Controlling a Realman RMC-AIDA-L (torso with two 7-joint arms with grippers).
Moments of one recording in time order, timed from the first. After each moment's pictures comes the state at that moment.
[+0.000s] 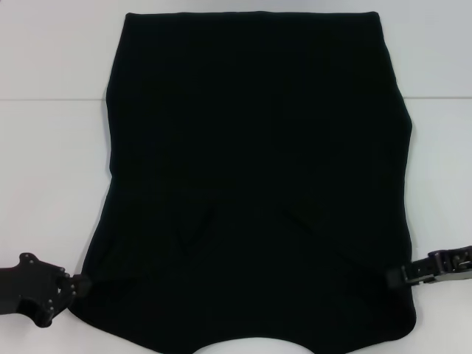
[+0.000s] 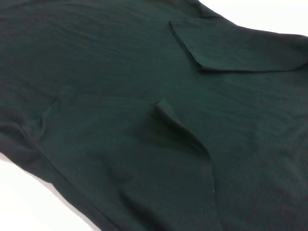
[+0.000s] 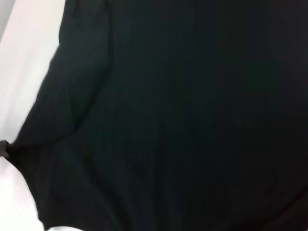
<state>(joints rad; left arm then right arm) -0.38 -2.17 0.43 1.03 2.48 1.61 -1.32 0.62 1.92 -0.84 -0.61 -2.32 -1.53 2.34</state>
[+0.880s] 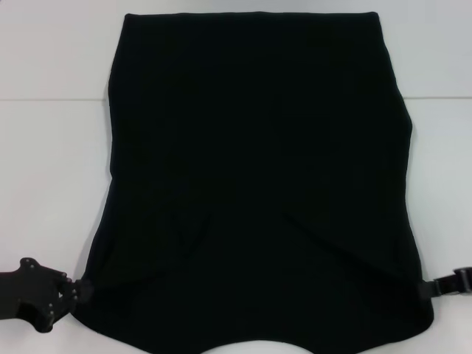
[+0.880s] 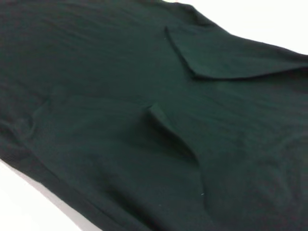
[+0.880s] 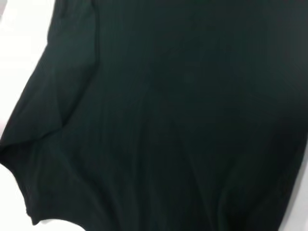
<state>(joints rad) -0.38 -2.17 0.42 1.05 2.48 1.67 -1.37 0.53 1.94 -0.74 -0.67 -2.37 -1.58 2.25</state>
